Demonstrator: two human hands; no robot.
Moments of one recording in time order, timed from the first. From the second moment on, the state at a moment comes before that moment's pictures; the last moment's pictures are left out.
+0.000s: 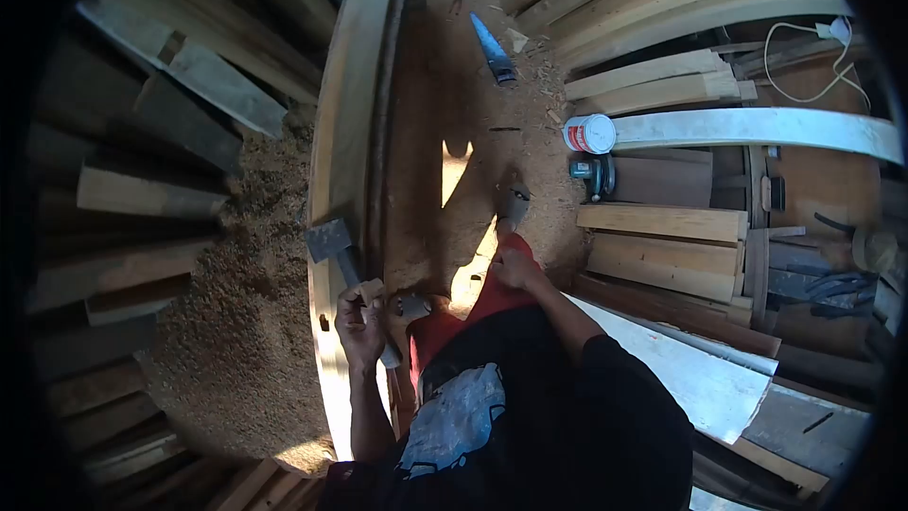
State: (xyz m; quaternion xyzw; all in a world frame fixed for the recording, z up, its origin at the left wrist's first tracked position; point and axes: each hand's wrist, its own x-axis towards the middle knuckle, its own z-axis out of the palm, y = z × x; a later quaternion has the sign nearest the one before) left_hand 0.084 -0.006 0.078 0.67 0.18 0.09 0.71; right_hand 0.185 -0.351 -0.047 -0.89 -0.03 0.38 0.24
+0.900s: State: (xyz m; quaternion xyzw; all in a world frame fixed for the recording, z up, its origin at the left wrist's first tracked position) left_hand 0.419 -0.339 0.022 0.76 0.13 -0.28 0.57; right_hand 0.453 -0.683 -0.137 -0.88 0.15 0.30 0.33
